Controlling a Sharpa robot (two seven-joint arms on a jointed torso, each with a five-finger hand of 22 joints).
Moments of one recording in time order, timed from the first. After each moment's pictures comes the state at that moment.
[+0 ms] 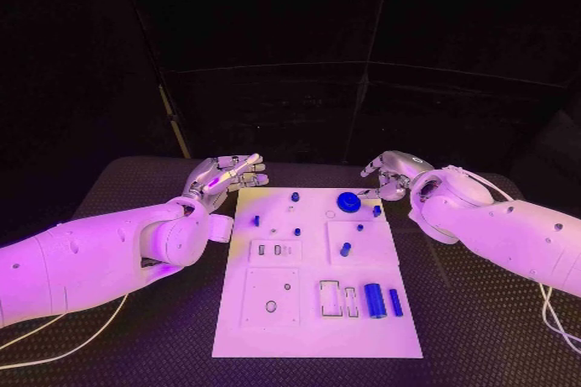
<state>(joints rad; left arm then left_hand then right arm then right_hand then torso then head) 1.23 -0.85 -0.16 1.47 0.14 -0.32 0.57 1.29 0.07 0.11 0.08 0.11 0.91 0.23 0.10 0.07 0.91 0.20 0.17 0.06 1.00 0.16 0.19 0.11 0.17 0.76 0.27 0.29 0.13 1.15 -0.69 0.10 1.25 -1.51 -0.31 -0.22 1.38 -0.15 -0.01 0.24 0.18 0.87 0.15 0.08 0.07 1.42 0.06 1.00 0.96 1.47 -0.02 1.48 1.30 0.15 1.16 0.09 1.19 0.78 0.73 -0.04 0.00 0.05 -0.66</state>
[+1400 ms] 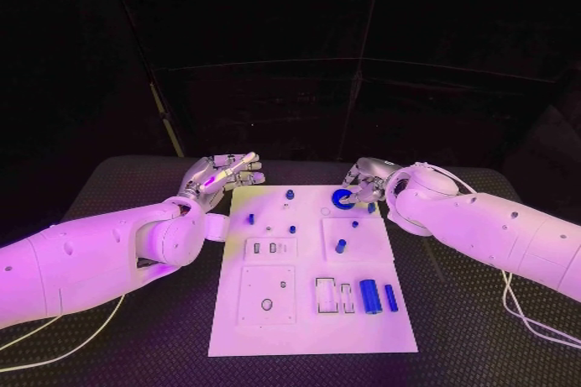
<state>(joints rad) 1.23 -0.84 -0.16 1.47 0.14 -0.32 0.57 1.29 0.07 0.11 0.07 0.11 0.91 0.23 0.10 0.07 0.91 0.20 0.17 0.06 1.00 0.16 0.19 0.10 0.17 0.76 0.27 0.29 0.13 1.15 -0.58 0.11 1.16 -1.49 -0.16 -0.24 1.44 -0.08 -0.02 0.25 0.18 0.88 0.16 0.13 0.07 1.46 0.08 1.48 1.31 1.47 0.00 1.55 1.31 0.14 1.22 0.11 1.27 0.91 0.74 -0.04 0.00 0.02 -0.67</state>
